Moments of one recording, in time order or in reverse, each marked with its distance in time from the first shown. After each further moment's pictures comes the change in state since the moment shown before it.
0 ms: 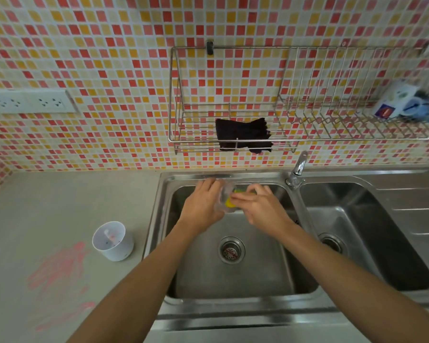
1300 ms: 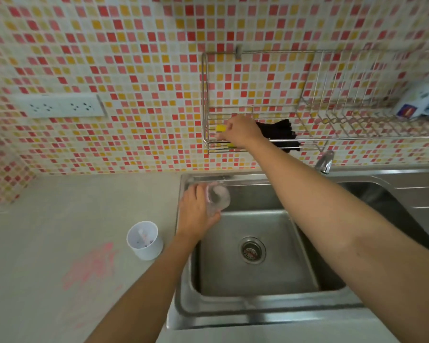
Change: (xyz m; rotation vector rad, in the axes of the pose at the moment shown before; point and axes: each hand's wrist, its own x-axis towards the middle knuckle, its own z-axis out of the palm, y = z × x) left_hand -0.048 -0.085 -0.006 0.038 0.235 -0.139; right_hand 0.225 -0.024 -0.025 0.234 -0.150 0.573
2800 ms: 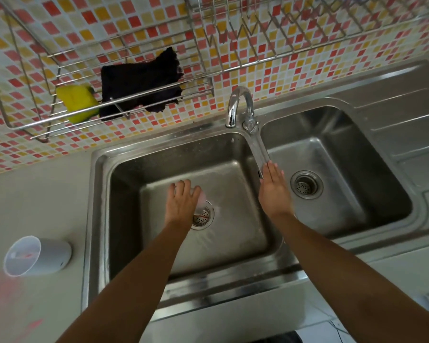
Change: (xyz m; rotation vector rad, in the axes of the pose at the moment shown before) left_hand 0.004 0.141 0.176 0.748 -0.615 0.266; right_hand -0.207 0.382 0.139 -0.185 0.146 0.283
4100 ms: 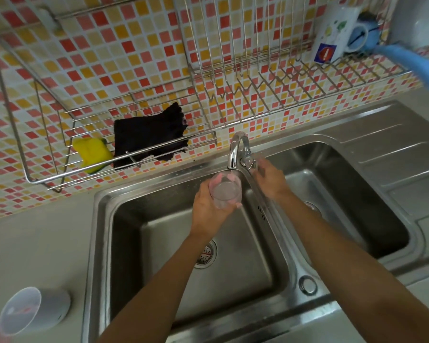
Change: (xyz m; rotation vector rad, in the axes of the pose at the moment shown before) left_hand 0.045 0.014 -0.084 -1.445 0.316 -0.165; right_hand 0.113 -0.020 -0.076 0.565 -0.115 0.235
